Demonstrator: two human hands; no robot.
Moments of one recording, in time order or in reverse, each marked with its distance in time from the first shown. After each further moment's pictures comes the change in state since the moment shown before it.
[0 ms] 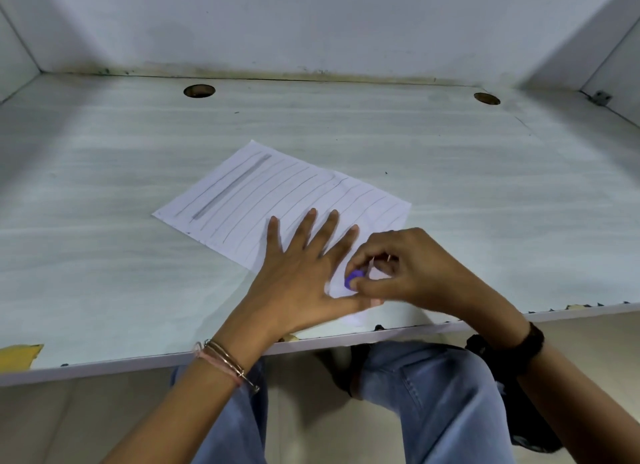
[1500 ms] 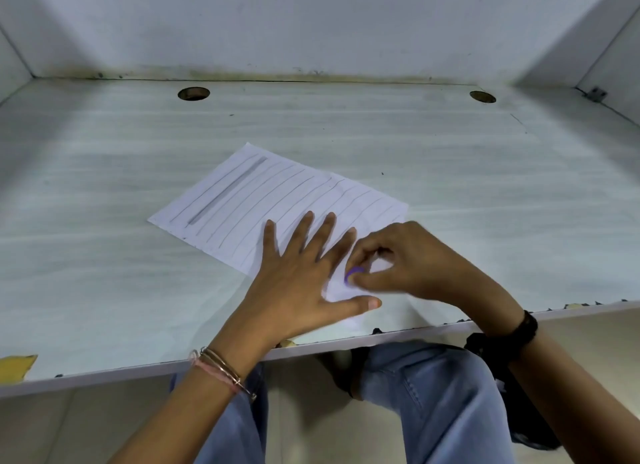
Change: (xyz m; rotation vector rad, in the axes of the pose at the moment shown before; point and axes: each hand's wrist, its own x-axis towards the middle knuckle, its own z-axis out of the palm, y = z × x) left_hand -0.001 0.001 -0.001 -0.014 -0.002 -0.005; right_hand 0.010 0.002 -0.007 -0.077 -0.023 0.102
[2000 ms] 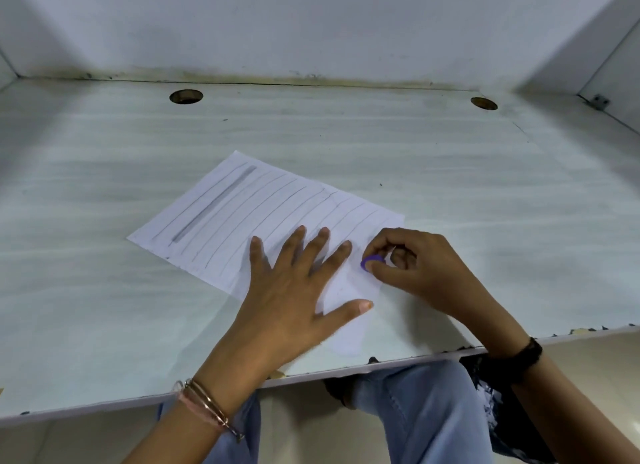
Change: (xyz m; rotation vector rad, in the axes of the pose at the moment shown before) left_hand 0.003 0.003 -0.007 0.011 -0.005 -0.063; right_hand 0.005 0.029 -0.004 0.135 0.174 0.059
